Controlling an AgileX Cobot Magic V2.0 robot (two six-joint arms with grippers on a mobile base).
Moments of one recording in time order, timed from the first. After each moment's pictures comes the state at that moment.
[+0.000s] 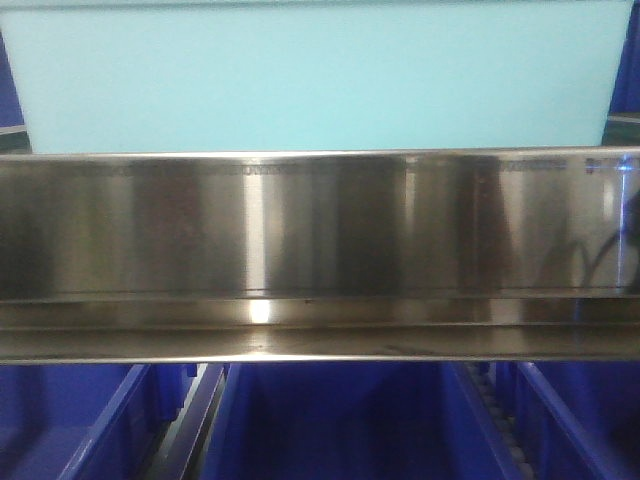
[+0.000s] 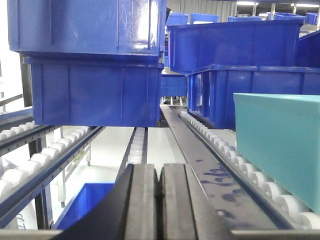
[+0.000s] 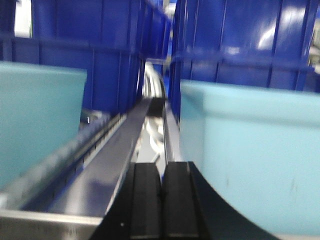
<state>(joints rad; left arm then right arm) -0.02 0.00 -0.02 0.03 -0.02 -0.03 -0.09 0.00 -0.01 0.03 -0.02 -0.08</state>
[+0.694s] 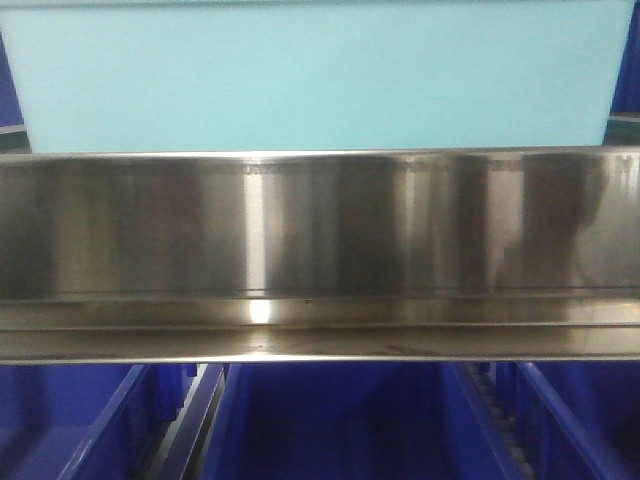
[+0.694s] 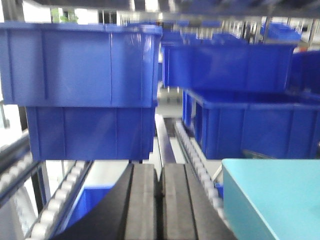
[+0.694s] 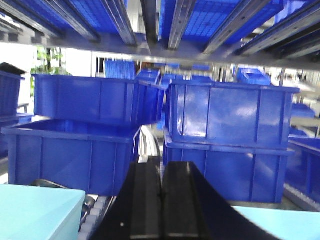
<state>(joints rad) -0.02 0.49 -0.76 0.03 0.37 -0.03 -0.09 0.36 -0.68 0.04 0.25 -0.08</state>
